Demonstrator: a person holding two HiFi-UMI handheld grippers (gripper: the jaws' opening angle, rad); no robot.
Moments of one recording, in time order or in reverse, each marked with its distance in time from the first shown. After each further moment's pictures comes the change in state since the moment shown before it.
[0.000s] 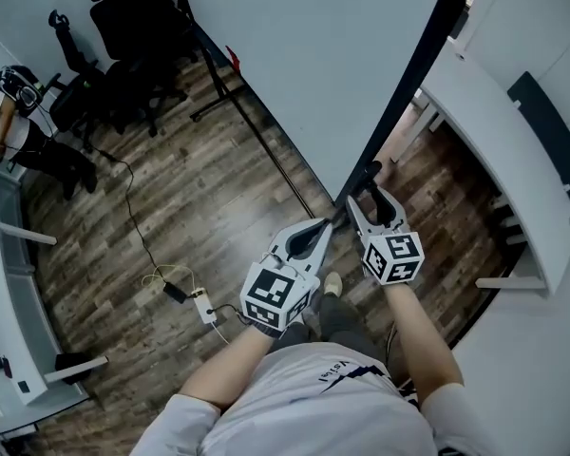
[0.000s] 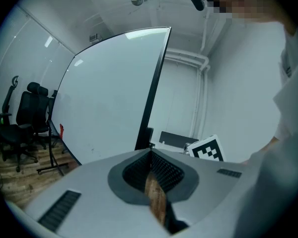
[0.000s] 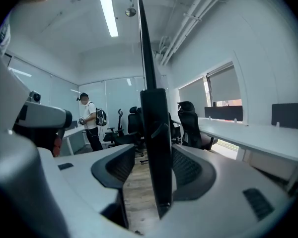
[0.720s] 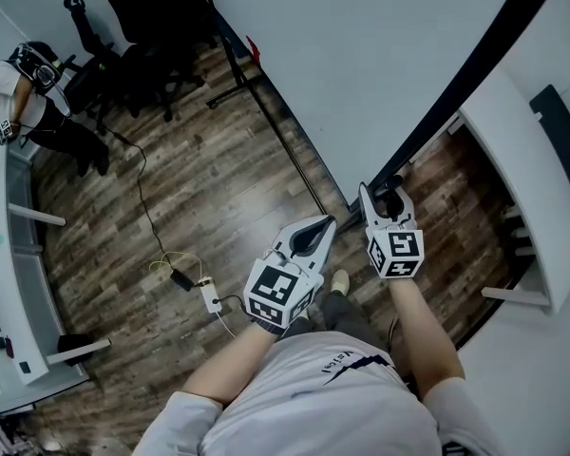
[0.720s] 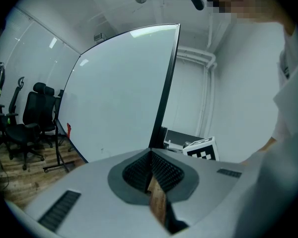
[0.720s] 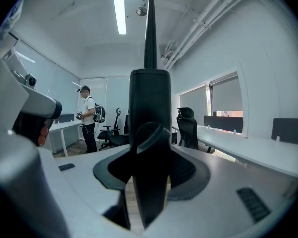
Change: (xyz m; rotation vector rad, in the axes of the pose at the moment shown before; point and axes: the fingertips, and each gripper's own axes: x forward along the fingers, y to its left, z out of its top) left arm 0.005 0.034 0.000 -0.020 0.021 0.064; right arm 0.043 -0.010 0.007 -0.111 -0.044 -0.035
